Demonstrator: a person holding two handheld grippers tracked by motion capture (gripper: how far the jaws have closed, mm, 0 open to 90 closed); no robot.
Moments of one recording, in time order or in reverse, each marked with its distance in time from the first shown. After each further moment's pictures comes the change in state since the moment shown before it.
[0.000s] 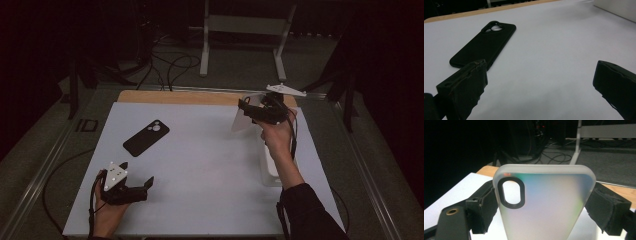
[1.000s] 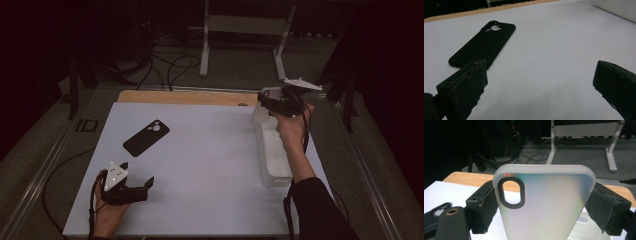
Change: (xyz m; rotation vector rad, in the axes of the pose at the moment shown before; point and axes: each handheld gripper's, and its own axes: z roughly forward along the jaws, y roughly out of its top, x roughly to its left) left arm -0.001 0.000 0.000 0.001 -0.004 -0.001; right arm -0.050 0.010 -0.002 0.005 -0.167 0.039
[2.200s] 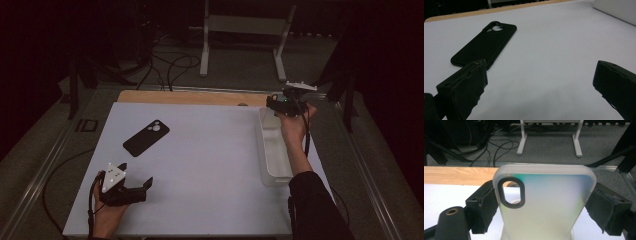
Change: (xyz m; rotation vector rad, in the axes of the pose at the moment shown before) left arm 0.001 -0.002 -0.004 -0.014 0.006 -0.016; right arm -0.036 -0.018 0.039 0.101 -0.230 0.005
